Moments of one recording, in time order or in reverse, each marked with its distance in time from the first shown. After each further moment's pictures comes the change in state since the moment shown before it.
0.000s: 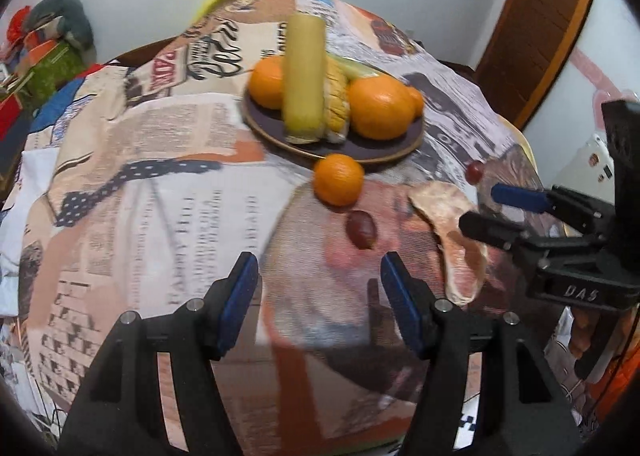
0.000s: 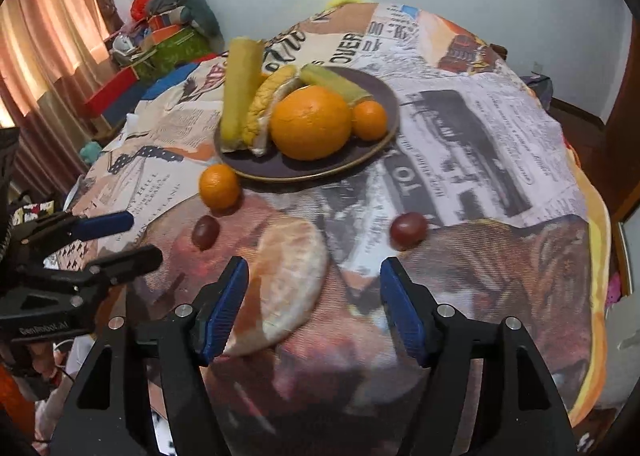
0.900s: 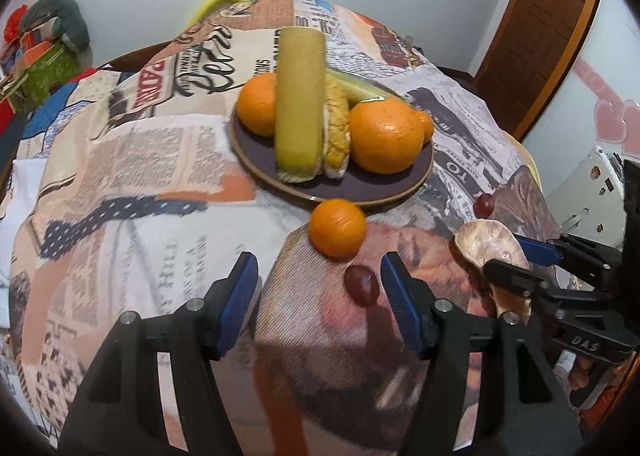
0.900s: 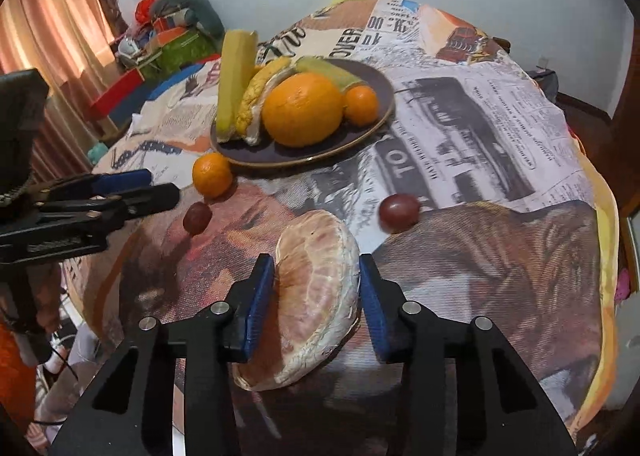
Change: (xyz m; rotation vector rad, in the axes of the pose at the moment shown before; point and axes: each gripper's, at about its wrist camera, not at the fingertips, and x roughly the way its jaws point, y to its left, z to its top) left arm 0.027 -0.008 0.033 0.002 -0.007 -0.022; right arm -0.003 -0.019 -0.012 0.017 -0.020 0.034
